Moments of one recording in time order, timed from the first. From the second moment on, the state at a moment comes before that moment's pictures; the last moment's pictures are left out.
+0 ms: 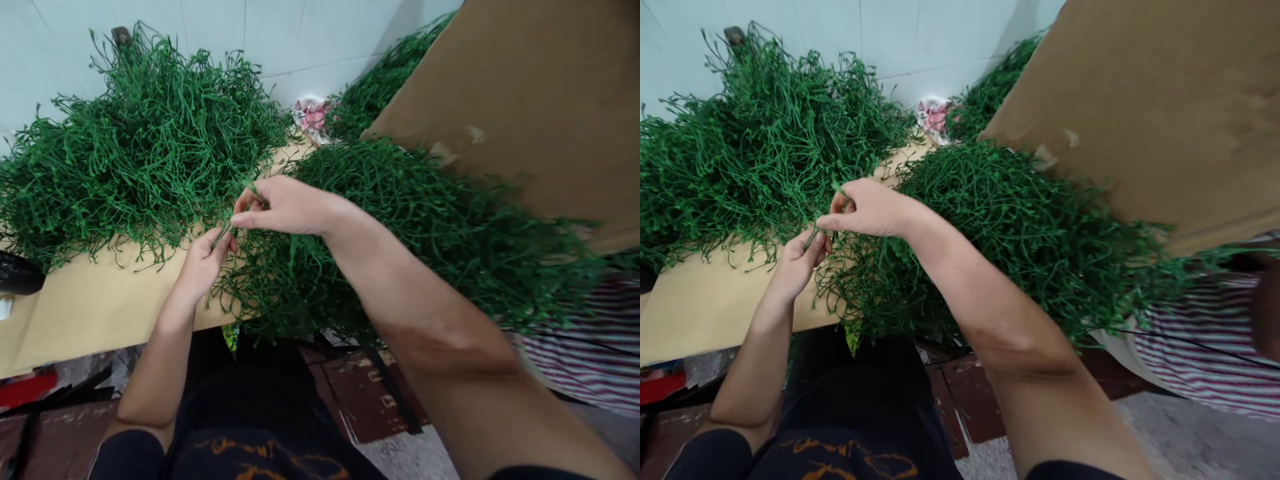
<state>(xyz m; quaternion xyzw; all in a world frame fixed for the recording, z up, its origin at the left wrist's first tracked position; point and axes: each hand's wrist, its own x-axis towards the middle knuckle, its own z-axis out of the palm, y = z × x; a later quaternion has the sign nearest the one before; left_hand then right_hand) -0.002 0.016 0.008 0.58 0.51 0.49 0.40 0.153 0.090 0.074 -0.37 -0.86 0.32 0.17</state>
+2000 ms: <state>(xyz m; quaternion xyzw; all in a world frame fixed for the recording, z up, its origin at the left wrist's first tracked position) 0.011 0.028 0.013 0.70 0.53 0.40 0.25 0.167 0.144 0.076 -0.41 -0.71 0.36 0.45</state>
